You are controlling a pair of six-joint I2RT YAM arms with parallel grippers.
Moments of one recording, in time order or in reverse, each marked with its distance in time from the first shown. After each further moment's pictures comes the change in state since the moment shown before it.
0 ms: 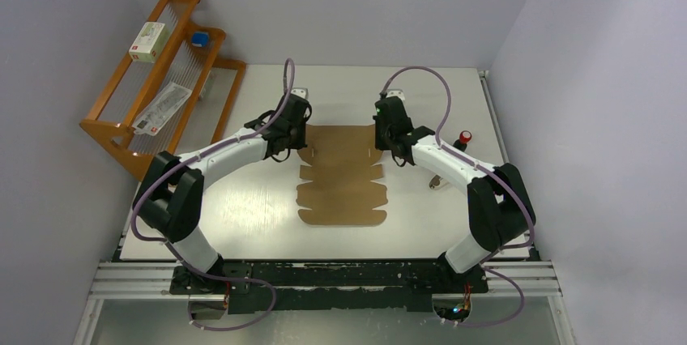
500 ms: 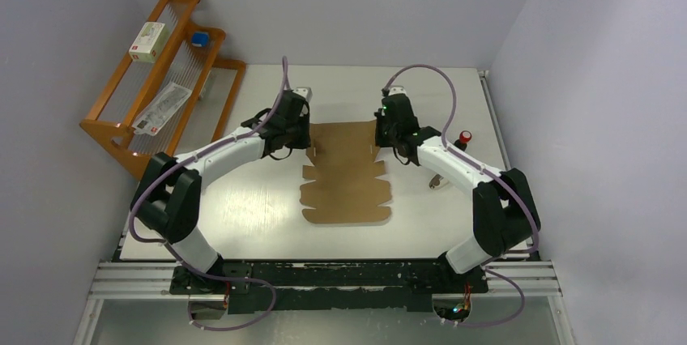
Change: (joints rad) left arm 0.034 -0.018 -0.010 0.014 0.197 -0.019; right arm -0.049 -0.051 -0.030 0.063 -0.151 0.000
